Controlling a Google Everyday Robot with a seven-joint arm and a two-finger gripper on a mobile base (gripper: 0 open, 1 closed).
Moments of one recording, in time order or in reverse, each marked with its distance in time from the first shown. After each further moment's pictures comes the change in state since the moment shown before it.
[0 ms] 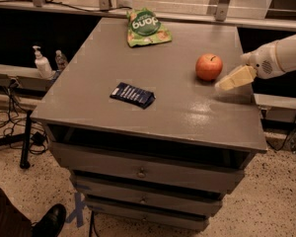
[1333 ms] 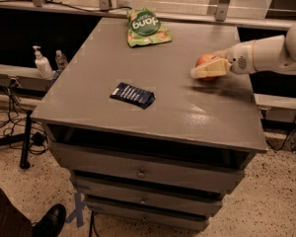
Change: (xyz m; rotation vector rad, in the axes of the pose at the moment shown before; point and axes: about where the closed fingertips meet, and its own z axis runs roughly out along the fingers) arm -0.057 0.017 0.048 -0.090 -0.221 0.092
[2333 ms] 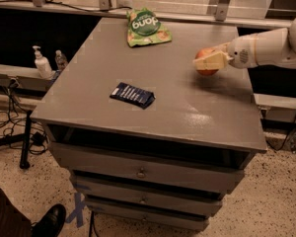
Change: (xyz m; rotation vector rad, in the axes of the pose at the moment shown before) arm -0.018 0.007 -0.006 -0.030 -0.021 -0.006
